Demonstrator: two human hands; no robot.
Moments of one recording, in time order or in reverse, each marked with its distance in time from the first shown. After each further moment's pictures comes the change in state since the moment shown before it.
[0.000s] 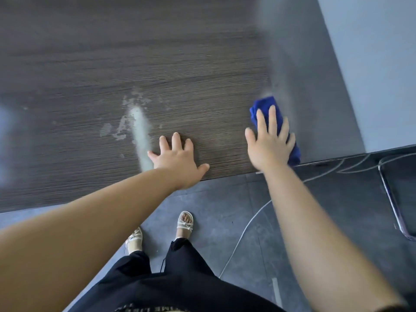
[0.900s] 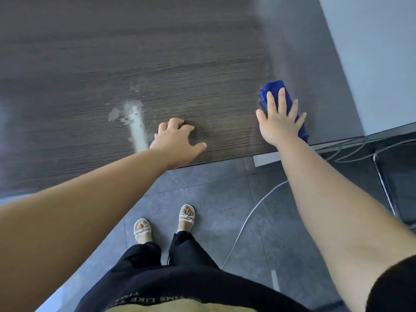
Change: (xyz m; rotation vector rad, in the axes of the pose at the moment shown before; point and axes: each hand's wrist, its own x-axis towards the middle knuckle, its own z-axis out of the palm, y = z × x) left_hand -0.007 -0.030 -0.002 -0.301 0.103 0.110; right_hand 0.020 0.013 -0.005 -0.116 -0.068 0.019
